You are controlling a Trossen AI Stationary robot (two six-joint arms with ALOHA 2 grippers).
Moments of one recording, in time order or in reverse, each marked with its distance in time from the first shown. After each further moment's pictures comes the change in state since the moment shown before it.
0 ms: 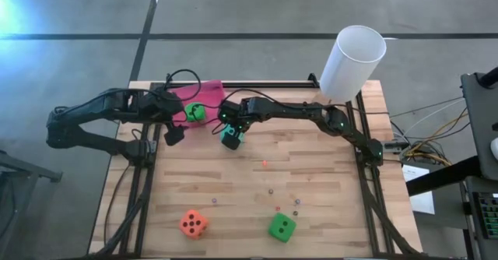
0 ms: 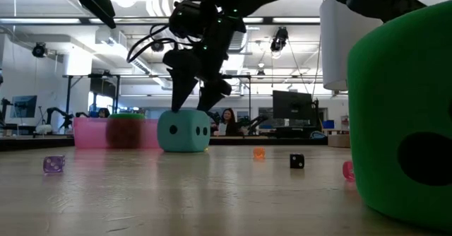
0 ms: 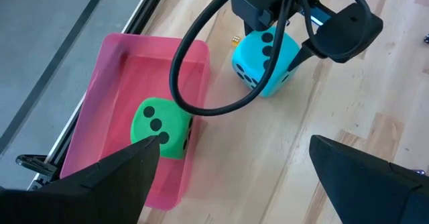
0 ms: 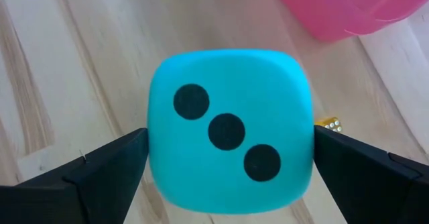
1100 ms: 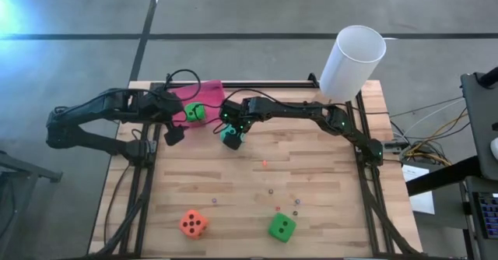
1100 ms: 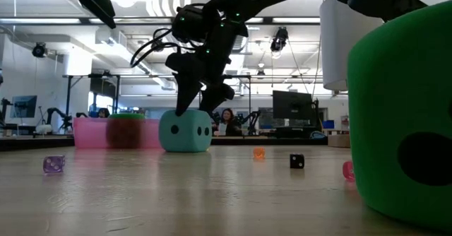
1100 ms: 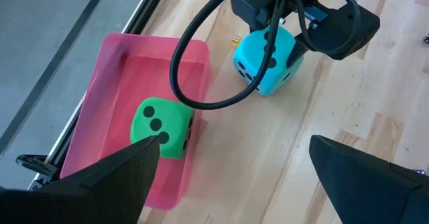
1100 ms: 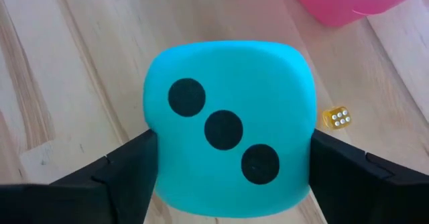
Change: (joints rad) left arm 0.000 0.000 0.000 0.000 0.000 0.001; right arm -0.007 -0.002 -0.052 0.012 -0.037 0.020
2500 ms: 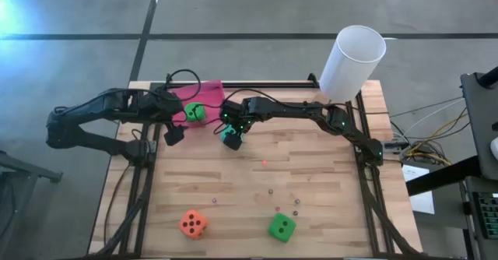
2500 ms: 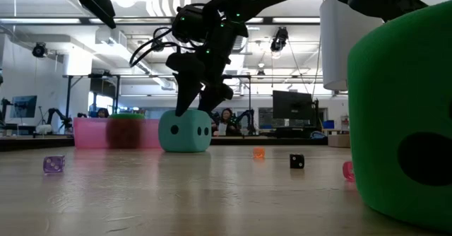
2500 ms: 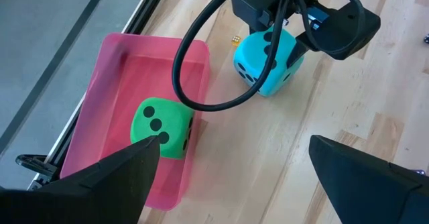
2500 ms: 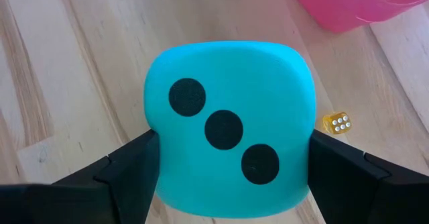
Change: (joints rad) left arm 0.000 0.000 0.000 0.000 0.000 -0.001; right arm 0.000 -0.003 -0.003 0.020 0.001 -0.034
